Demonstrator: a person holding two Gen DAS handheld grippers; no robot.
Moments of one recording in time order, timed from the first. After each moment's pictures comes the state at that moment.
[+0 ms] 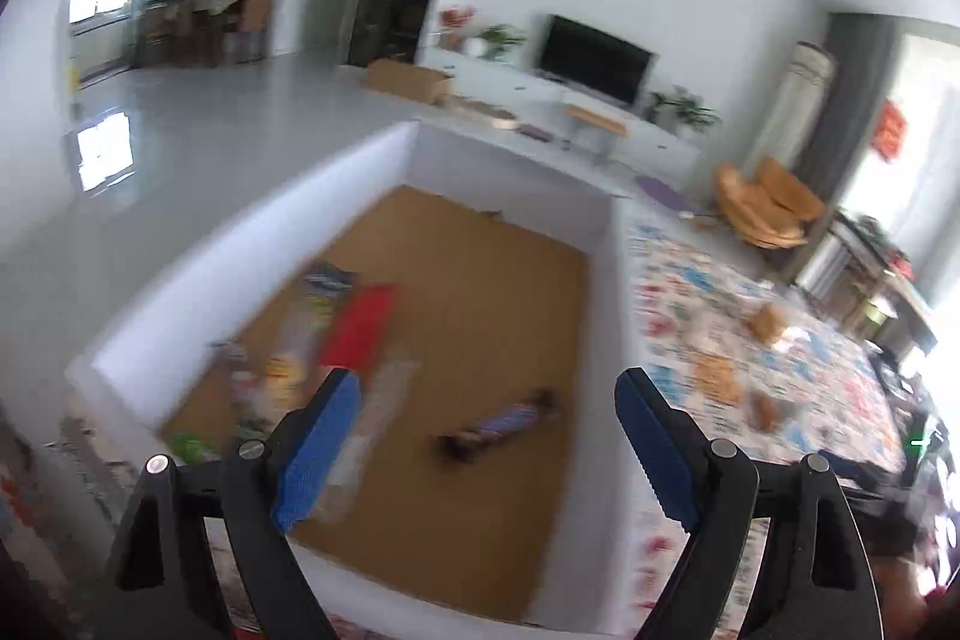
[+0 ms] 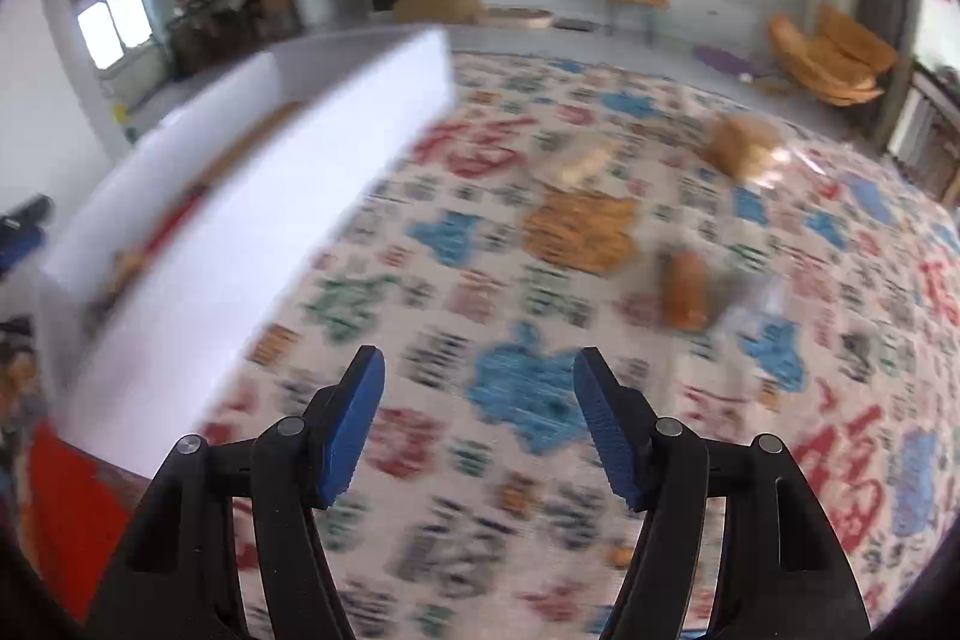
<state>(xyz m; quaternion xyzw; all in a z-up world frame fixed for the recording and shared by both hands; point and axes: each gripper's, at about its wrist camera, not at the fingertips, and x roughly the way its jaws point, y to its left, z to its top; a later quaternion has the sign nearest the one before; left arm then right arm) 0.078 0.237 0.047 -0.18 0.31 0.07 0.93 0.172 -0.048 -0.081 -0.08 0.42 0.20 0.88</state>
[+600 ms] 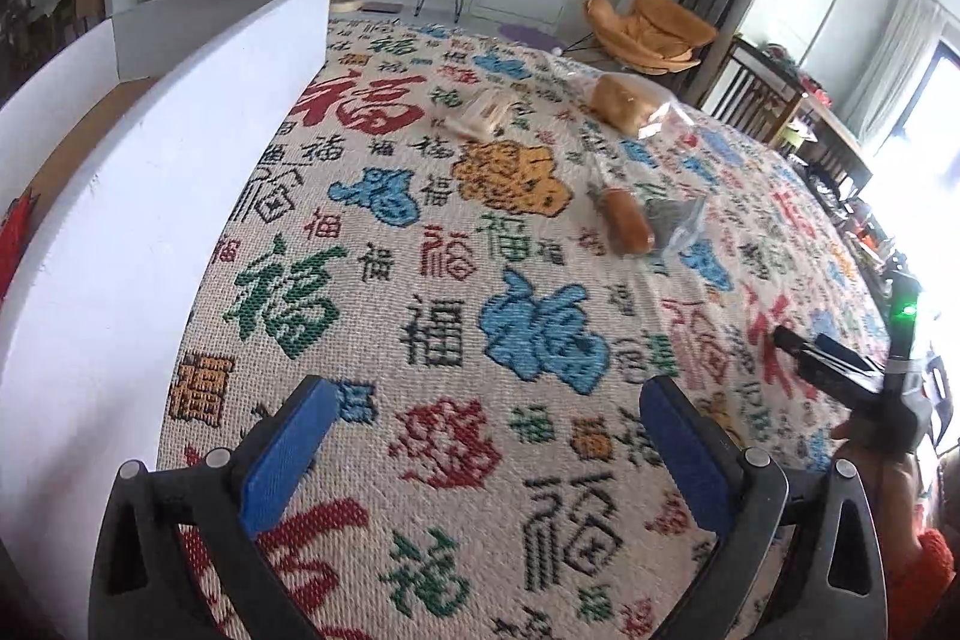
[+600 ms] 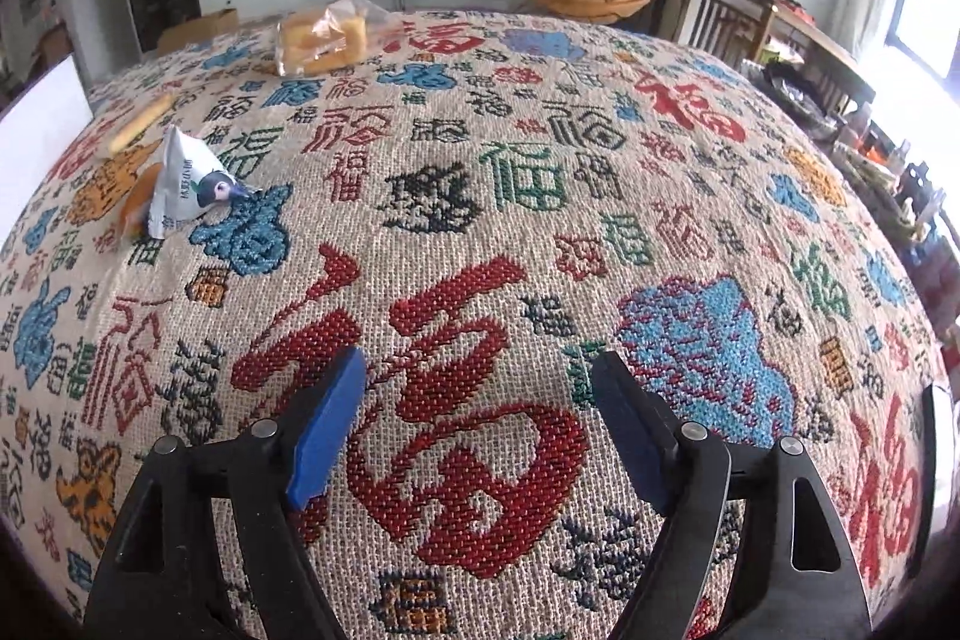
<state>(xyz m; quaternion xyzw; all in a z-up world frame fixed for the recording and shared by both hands) 0.168 0.040 -0.049 -0.10 0.44 -0.06 0.89 0.208 -0.254 -0.145 -0.02 0.43 -0.03 0.90</state>
